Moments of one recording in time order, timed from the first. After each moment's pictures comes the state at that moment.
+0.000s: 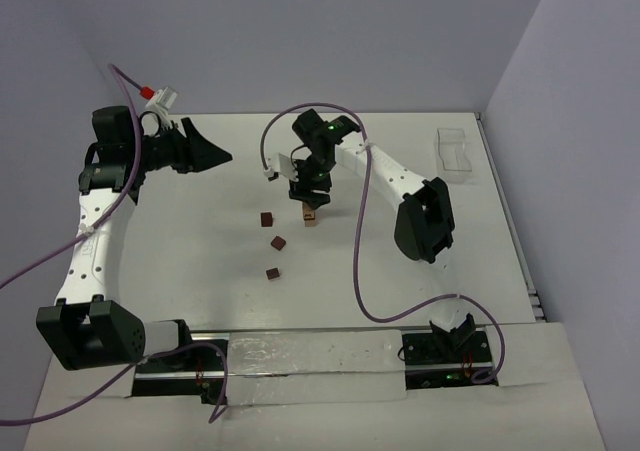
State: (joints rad) left arm 0.06 1.29 1.31 -0.50 0.93 -0.29; right arm 0.64 2.18 2.09 -1.20 -0.34 -0.99
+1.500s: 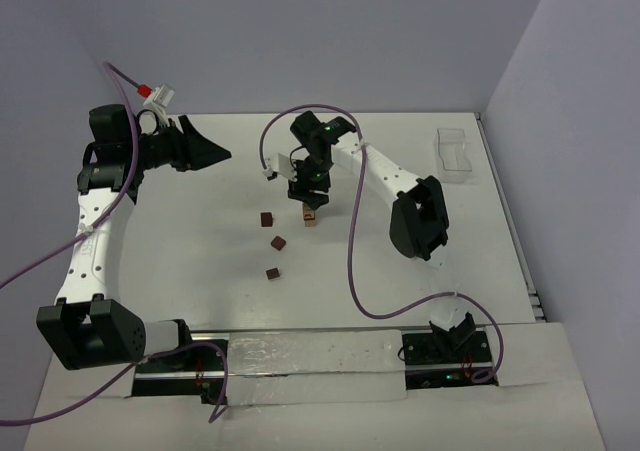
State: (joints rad) left arm 0.07 1.30 1.31 -0.46 0.97 -0.31; right arm 0.64 2.23 2.13 -1.20 -0.31 -0.95
